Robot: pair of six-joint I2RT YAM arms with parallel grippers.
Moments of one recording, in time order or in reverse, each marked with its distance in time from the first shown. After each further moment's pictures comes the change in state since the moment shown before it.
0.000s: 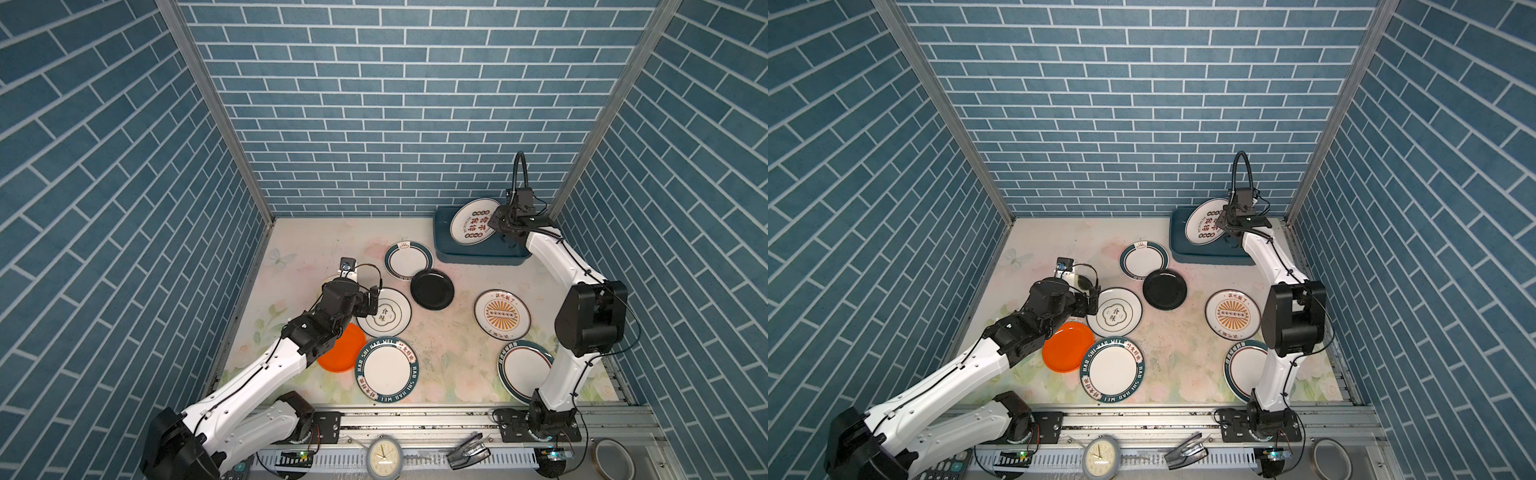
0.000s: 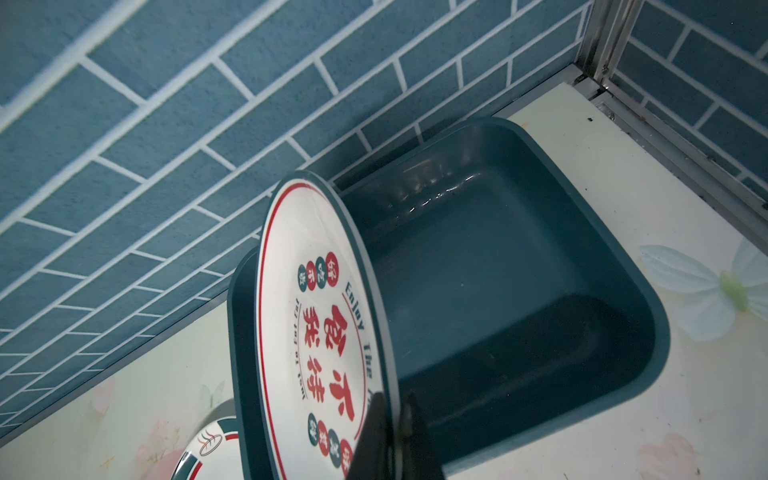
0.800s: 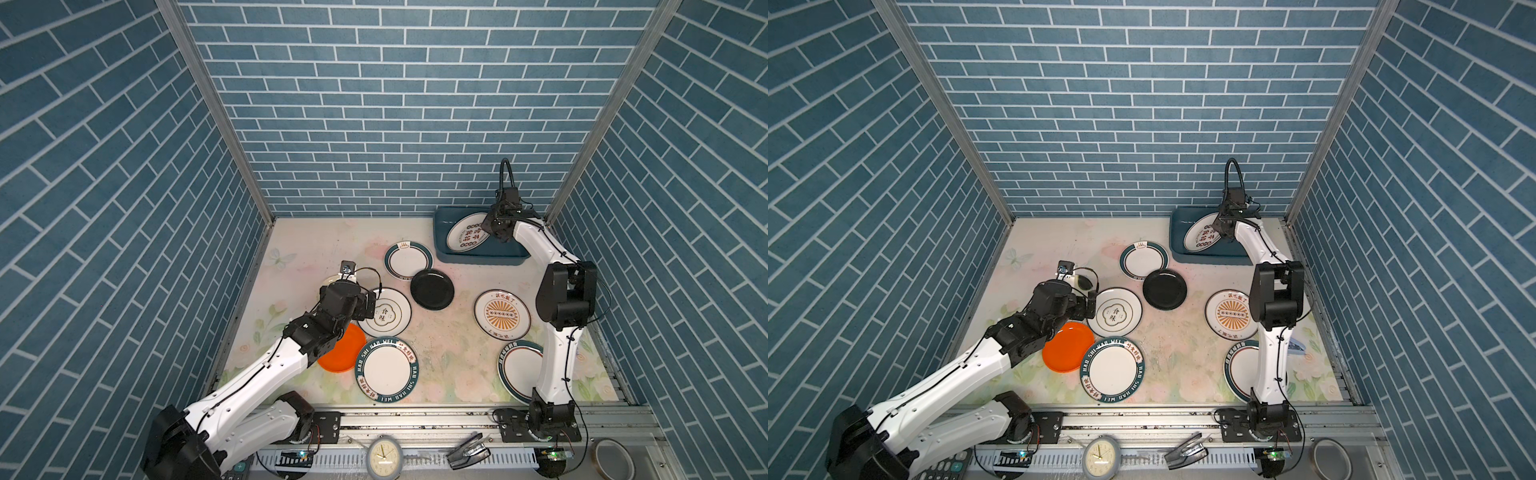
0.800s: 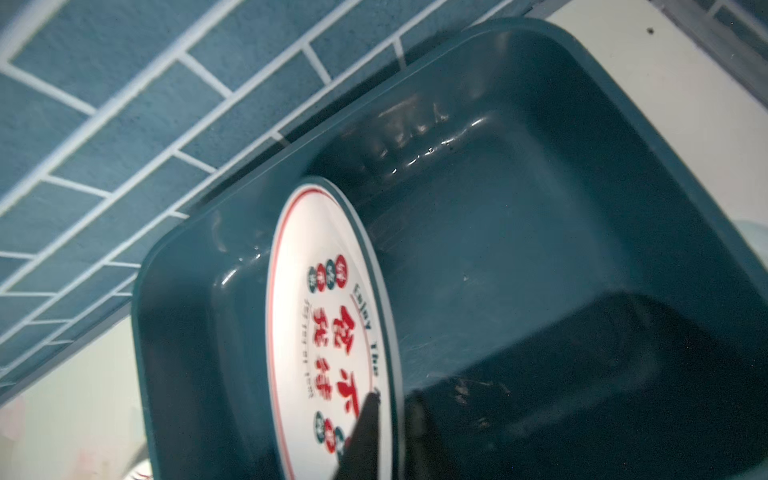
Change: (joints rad) left arm 0.000 0.021 -0.006 -0.046 -0.039 0.019; right arm -0.026 0.255 0.223 -0.147 -0.050 -0.006
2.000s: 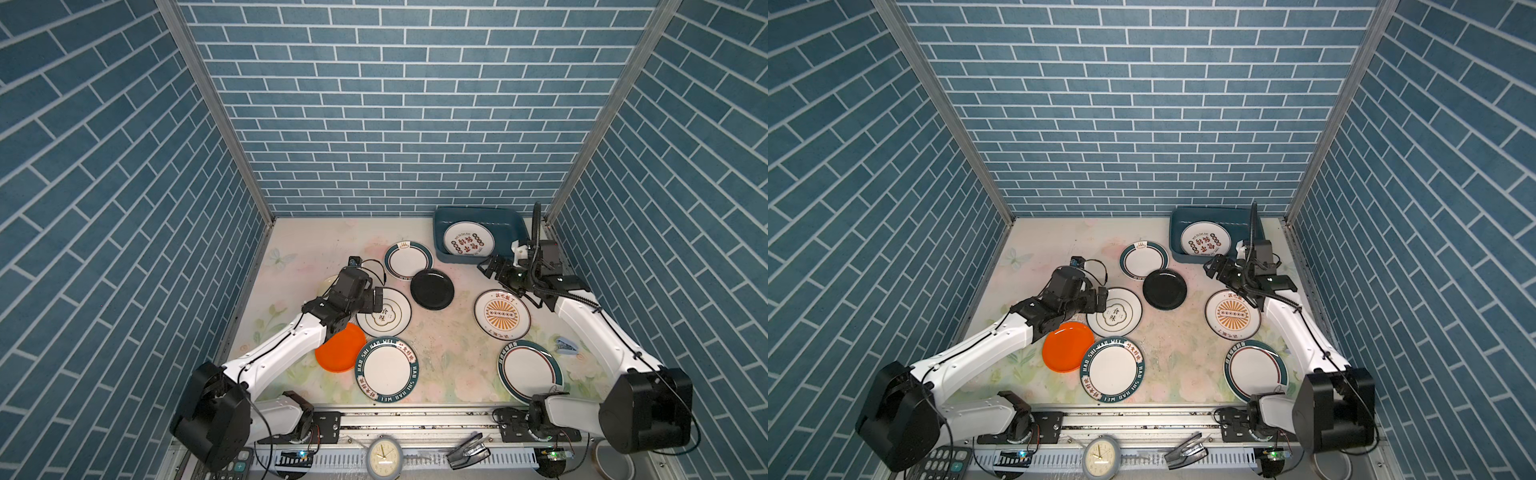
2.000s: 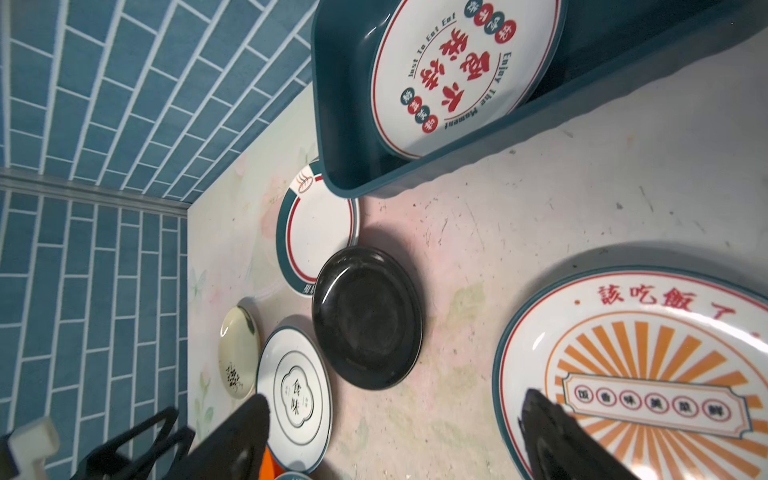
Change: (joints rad) left arm 0.121 0.274 0.072 0.074 0.237 -0.129; right arm -0.005 -0.940 -0.994 0.178 -0.488 0.037
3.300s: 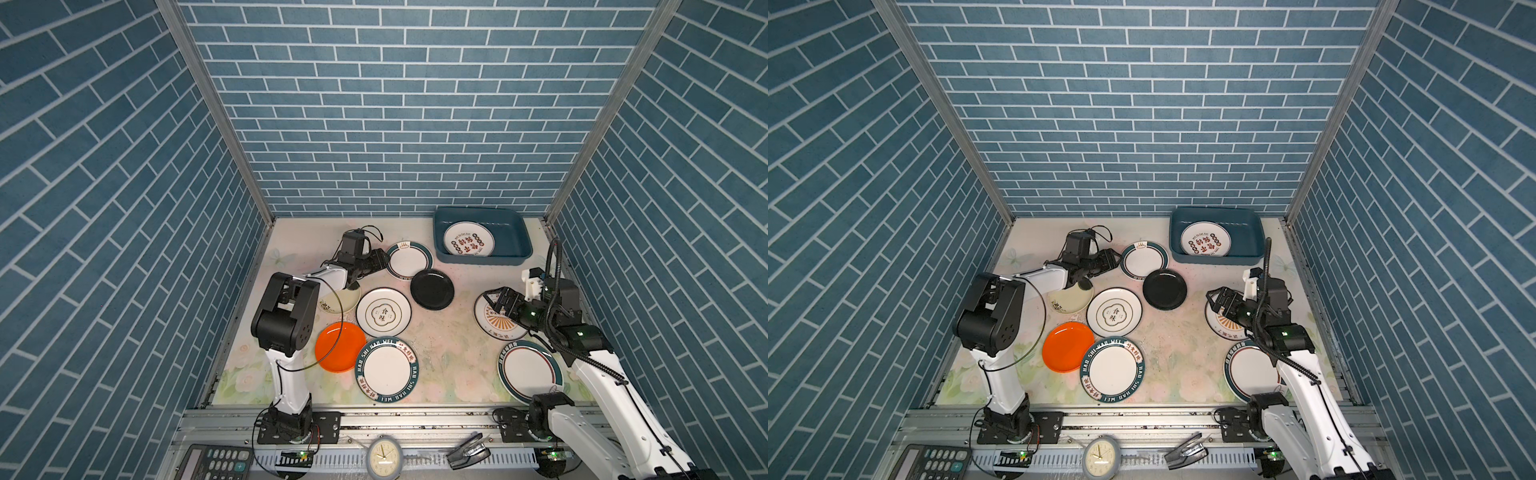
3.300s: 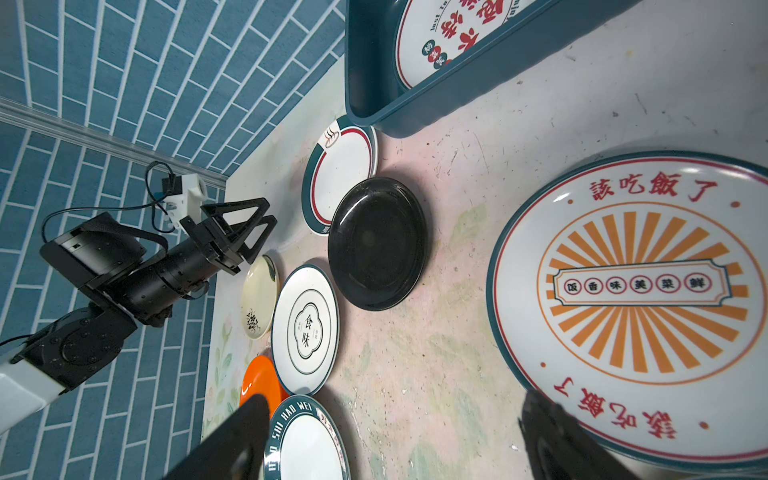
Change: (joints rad) left arm 0.217 0.676 0.392 0.360 0.471 -0.231; right arm 0.000 -0.394 -0.277 -0.035 -0.040 0.000
